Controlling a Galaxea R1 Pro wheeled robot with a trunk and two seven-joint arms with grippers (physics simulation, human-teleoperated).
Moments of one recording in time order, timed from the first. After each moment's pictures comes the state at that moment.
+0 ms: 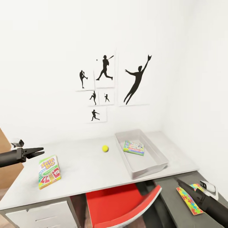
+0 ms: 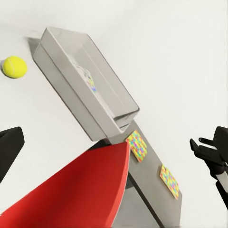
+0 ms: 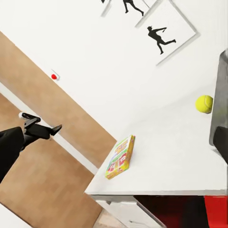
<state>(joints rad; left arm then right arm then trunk) -0.59 0.60 0.34 -1.04 0.13 1.02 -1.57 -0.08 -0.07 -0.73 -1.47 -0.24 0.73 1.53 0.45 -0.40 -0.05</state>
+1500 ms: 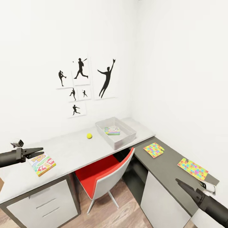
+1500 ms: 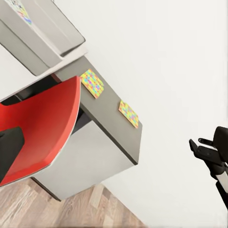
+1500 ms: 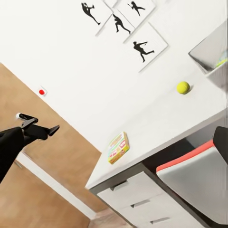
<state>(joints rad) -0.59 0.60 0.34 -1.03 0.13 1.01 -1.57 -0.08 -0.07 -0.73 -1.47 -0.24 0.73 1.52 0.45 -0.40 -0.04</state>
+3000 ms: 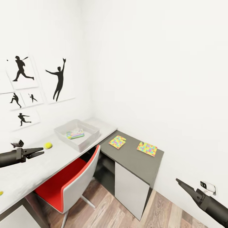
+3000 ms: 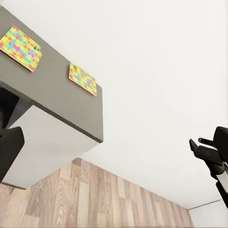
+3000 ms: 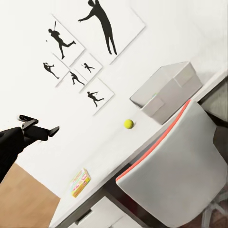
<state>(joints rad) -0.59 0.60 0.34 -1.03 0.13 1.01 -1.57 -0.08 -0.07 -0.74 -1.47 -0.24 0.74 1.52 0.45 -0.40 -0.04</state>
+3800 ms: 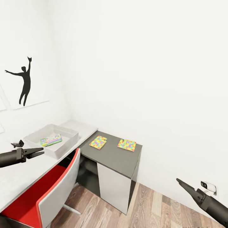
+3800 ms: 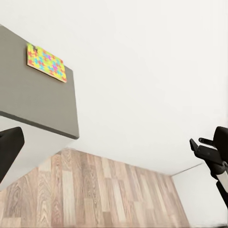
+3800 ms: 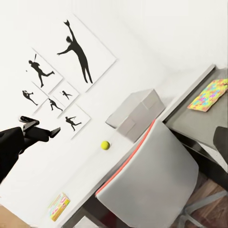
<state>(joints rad) -0.59 0.60 0.34 -1.03 0.13 1.01 -1.57 -0.08 -0.08 -0.74 -1.47 -0.24 0.74 1.52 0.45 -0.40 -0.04</state>
